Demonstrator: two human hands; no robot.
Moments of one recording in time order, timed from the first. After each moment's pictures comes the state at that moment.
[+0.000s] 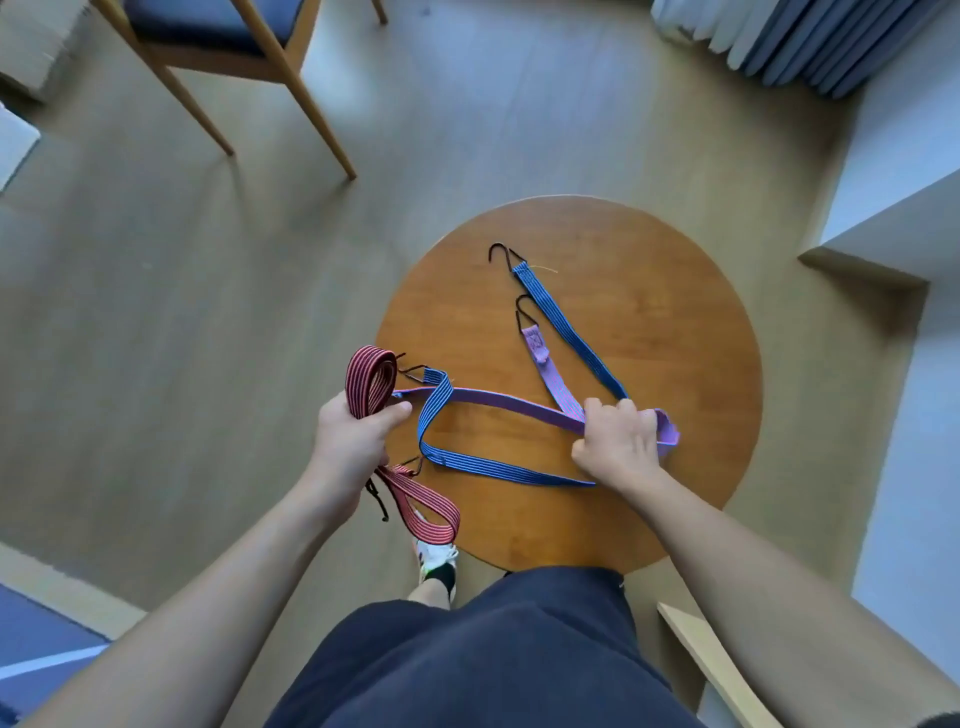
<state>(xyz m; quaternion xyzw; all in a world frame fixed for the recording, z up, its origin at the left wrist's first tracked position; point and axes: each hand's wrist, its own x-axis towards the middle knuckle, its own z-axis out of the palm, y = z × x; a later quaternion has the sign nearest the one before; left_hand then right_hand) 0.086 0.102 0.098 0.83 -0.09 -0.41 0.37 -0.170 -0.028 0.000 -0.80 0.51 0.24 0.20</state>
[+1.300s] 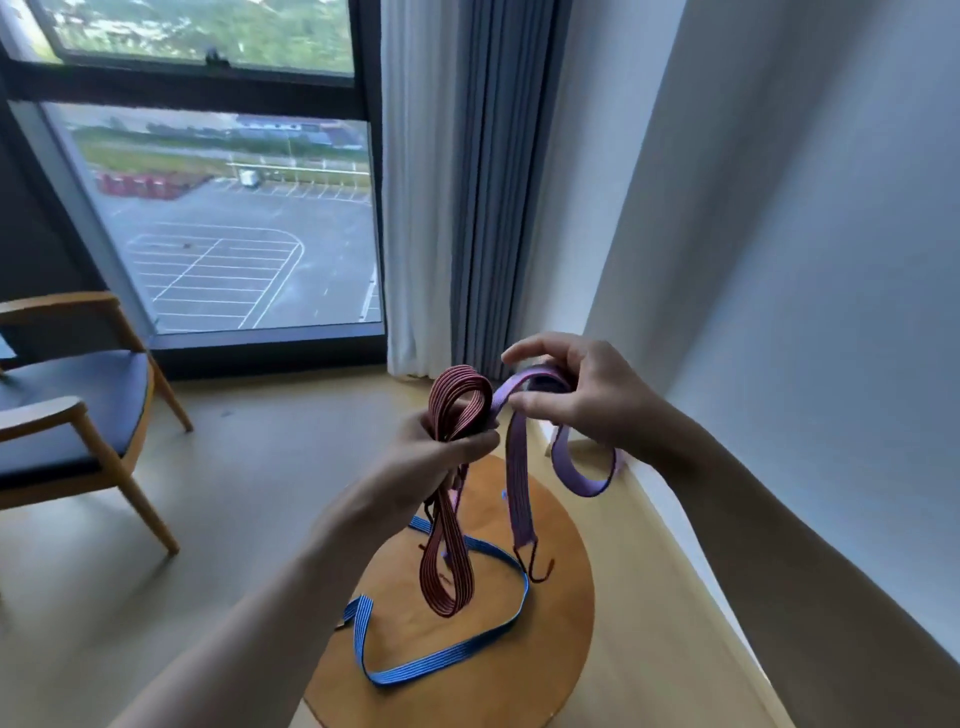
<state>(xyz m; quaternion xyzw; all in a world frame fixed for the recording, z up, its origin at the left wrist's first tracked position) 0.016 0.071 0.336 0.37 -0.56 -0.59 0.45 -0.185 0.093 0.440 -0.73 0.50 -0.34 0.31</state>
